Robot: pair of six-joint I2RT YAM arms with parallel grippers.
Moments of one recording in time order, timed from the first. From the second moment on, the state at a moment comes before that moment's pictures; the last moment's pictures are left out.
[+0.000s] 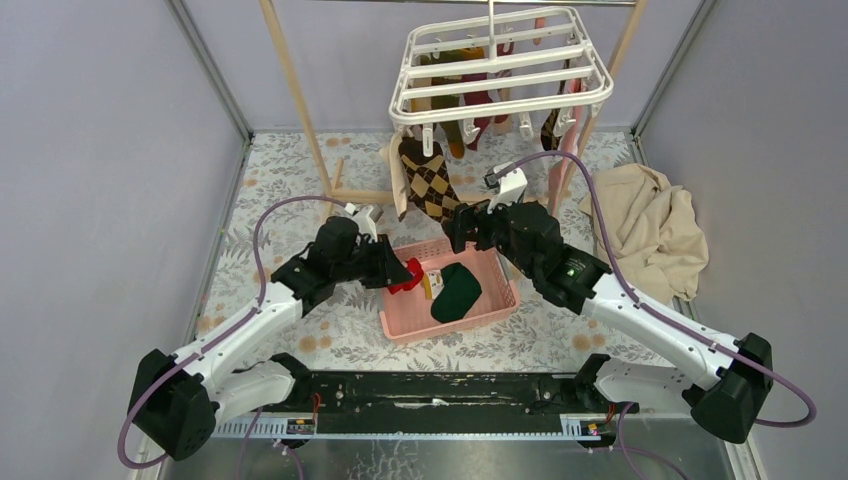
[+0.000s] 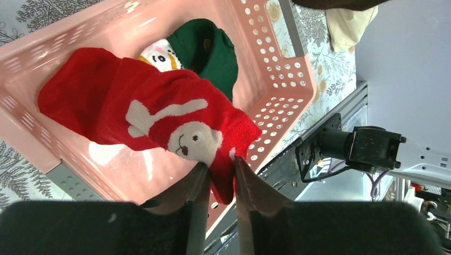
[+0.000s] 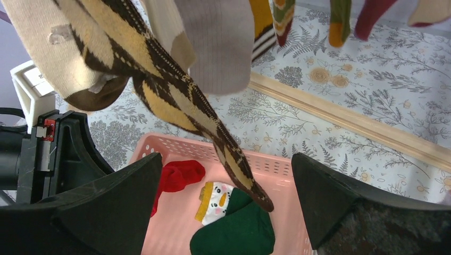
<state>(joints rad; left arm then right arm) -0.56 1.05 0.70 -0.28 0.38 -0.68 0.84 1.10 0.95 -0.10 0.27 0.24</state>
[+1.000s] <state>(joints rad) -0.57 0.99 0.61 -0.29 0.30 -0.68 0.77 1.20 0.88 0.11 0.07 0.24</state>
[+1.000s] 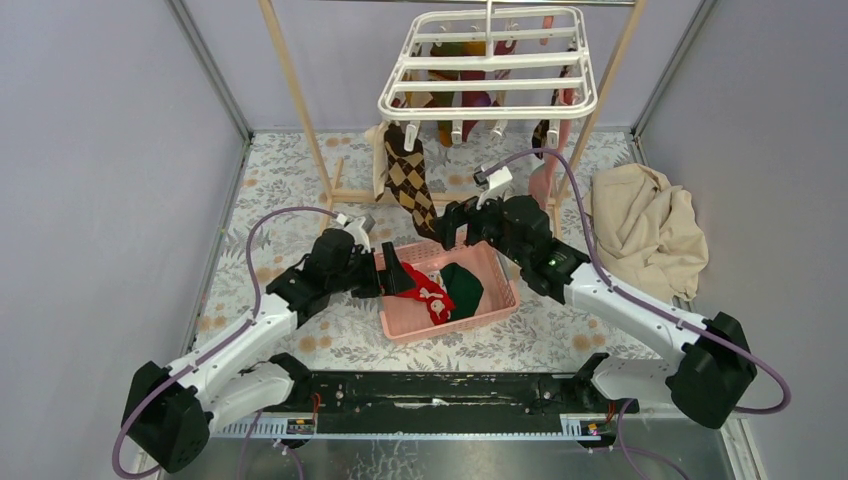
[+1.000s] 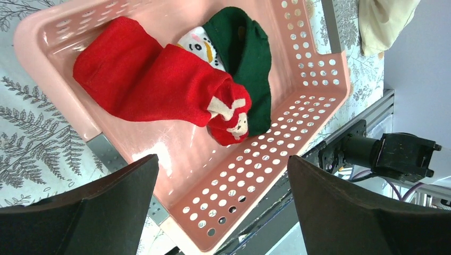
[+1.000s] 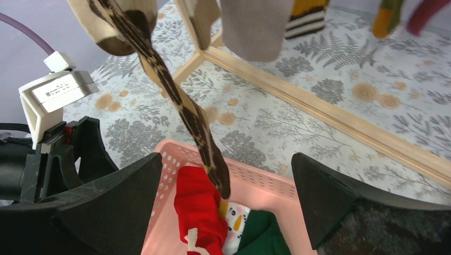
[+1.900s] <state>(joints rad) -0.57 0.79 0.61 -0.33 0.26 -0.72 0.75 1.31 0.89 0.21 -0.13 0.30</state>
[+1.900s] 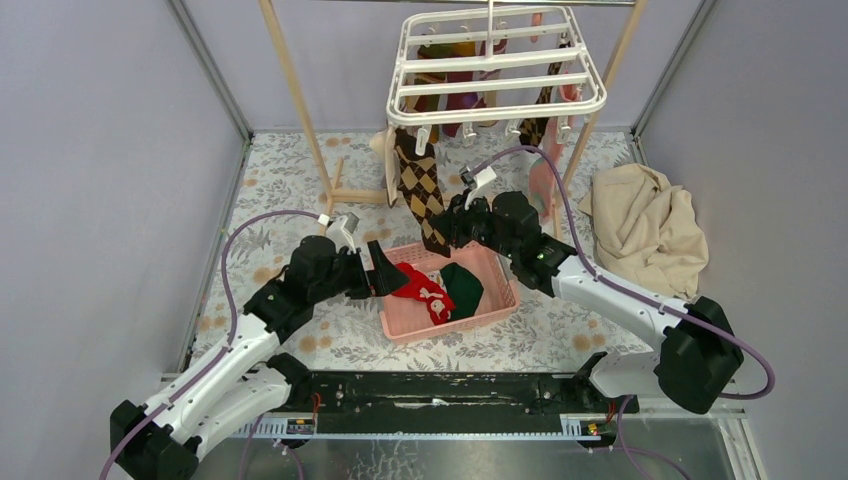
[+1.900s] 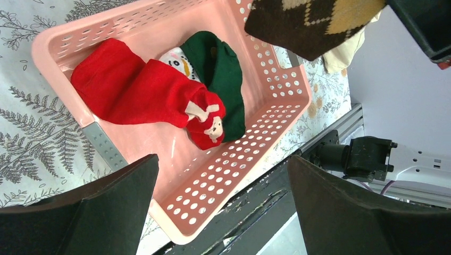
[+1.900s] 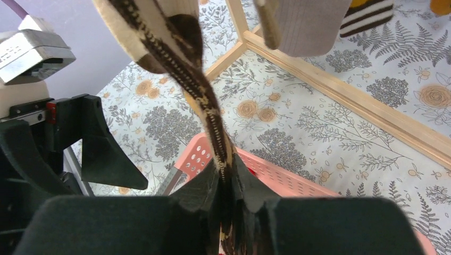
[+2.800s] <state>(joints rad) -0.58 0.75 0.60 -0.22 0.30 -0.80 0.75 1.17 0.90 0.15 -0.30 0.41</state>
